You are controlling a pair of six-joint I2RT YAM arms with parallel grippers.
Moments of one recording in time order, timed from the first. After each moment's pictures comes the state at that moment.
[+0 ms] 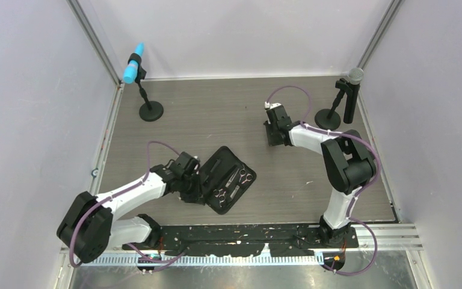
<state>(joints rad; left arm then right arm) -0.63 1.20 0.55 -0.53 0.21 -0.73 0.43 1.85 1.11 -0.20 0.20 0.18</state>
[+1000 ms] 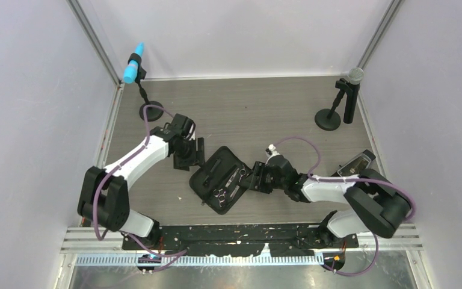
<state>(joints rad) -0.41 1.43 0.99 -0.75 0.13 -0.46 0.76 1.36 0.39 0.29 -0.16 0.95</state>
